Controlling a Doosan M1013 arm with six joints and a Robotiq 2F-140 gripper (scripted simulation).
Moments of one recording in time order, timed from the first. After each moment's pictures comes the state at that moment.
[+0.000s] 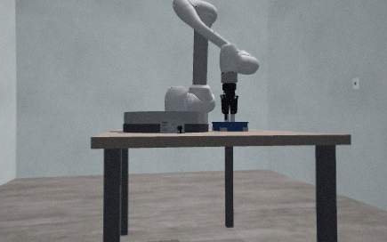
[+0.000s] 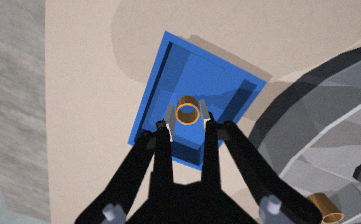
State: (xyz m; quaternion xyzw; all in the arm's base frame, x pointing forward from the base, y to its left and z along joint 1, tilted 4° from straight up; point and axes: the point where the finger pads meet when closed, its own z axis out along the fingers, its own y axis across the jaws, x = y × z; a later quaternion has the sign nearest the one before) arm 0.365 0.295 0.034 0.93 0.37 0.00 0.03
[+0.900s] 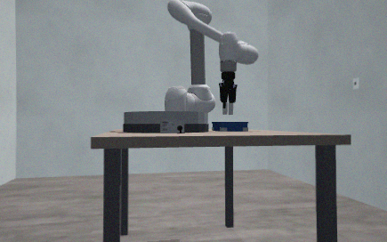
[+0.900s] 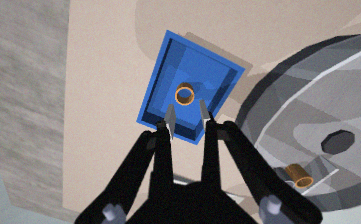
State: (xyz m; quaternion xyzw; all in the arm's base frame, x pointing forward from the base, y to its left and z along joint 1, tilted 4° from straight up) arm 0.359 0.290 0.097 0.93 0.37 0.00 0.04
